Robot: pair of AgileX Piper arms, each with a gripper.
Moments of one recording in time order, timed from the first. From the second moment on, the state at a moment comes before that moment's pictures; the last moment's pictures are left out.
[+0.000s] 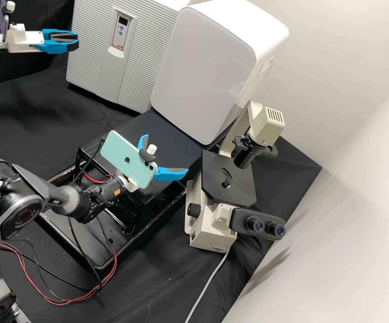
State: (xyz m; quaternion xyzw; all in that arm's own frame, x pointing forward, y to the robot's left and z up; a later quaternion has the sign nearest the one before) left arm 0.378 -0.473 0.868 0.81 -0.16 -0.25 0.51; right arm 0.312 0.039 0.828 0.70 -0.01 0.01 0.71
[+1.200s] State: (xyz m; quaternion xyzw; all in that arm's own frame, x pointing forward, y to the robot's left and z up) left arm 0.396 -0.416 0.899 0.83 -0.02 -0.07 0.55; right arm 0.312 0.039 0.828 0.70 -0.01 0.01 0.71
